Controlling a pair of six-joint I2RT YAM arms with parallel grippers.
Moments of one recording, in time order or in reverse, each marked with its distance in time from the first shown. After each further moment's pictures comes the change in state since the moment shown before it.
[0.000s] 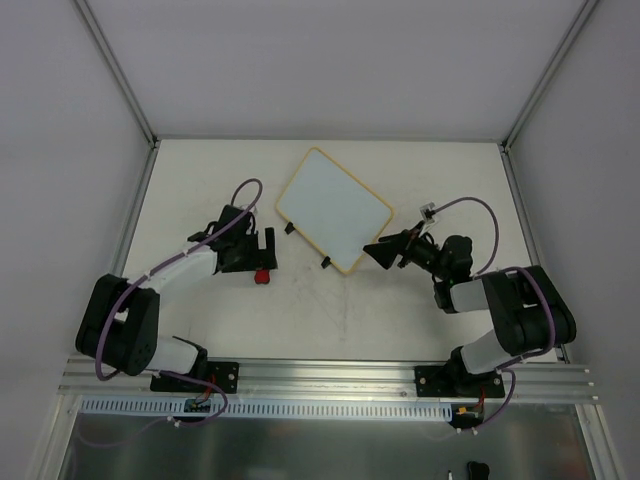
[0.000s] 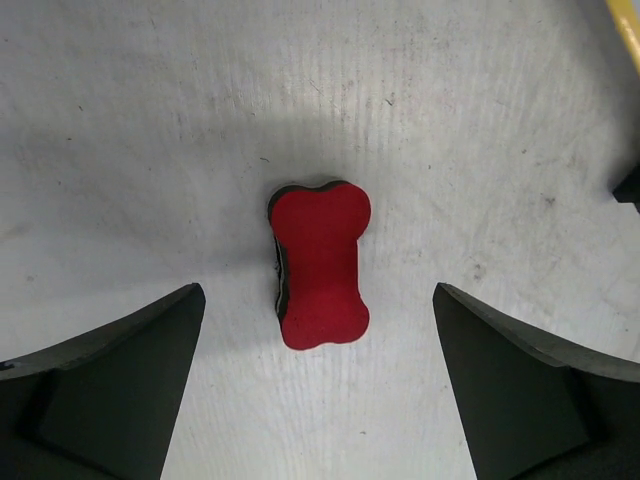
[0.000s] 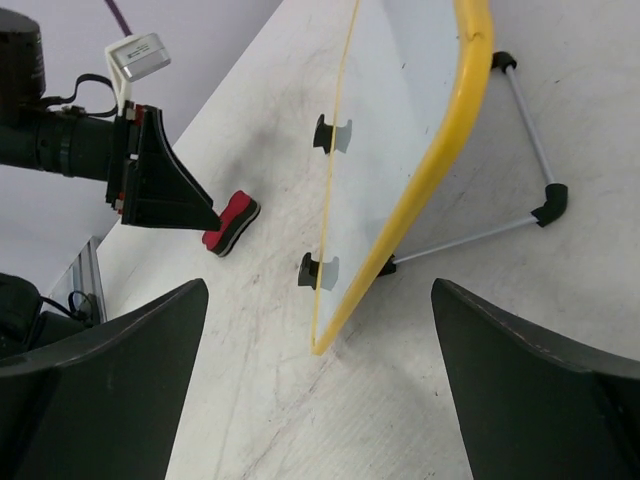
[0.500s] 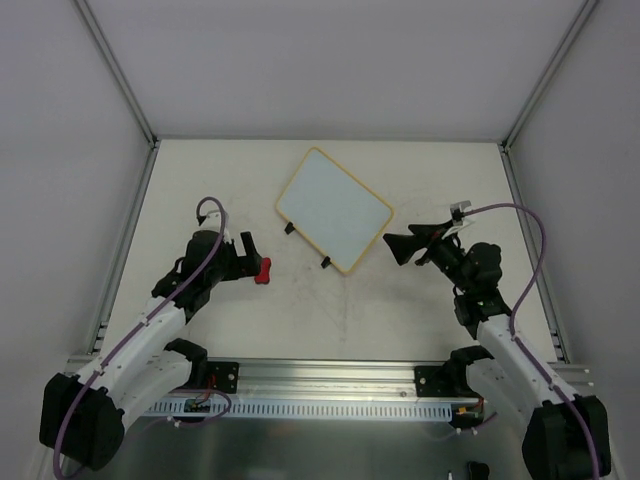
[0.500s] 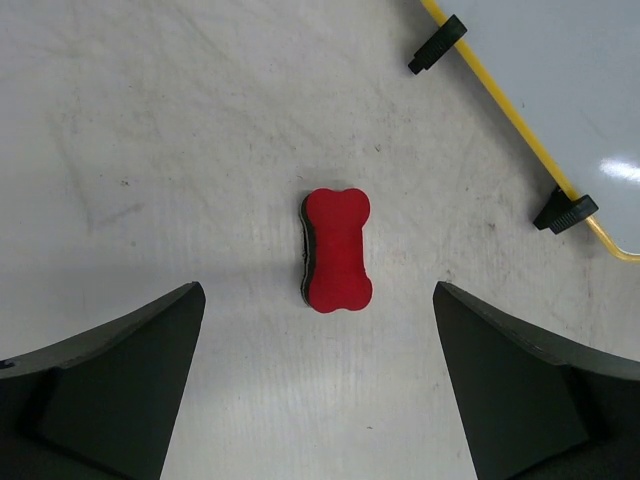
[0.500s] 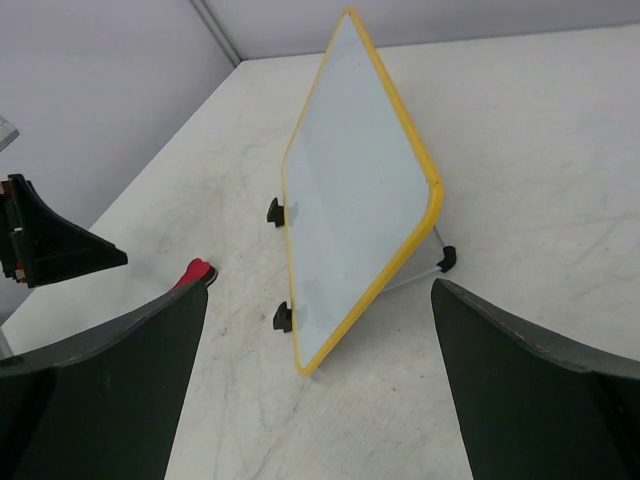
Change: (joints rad) left arm 0.000 -0.523 -0.235 0.087 -0.127 -0.024; right arm 0.000 -0.679 -0.008 -0.614 0.269 -0.146
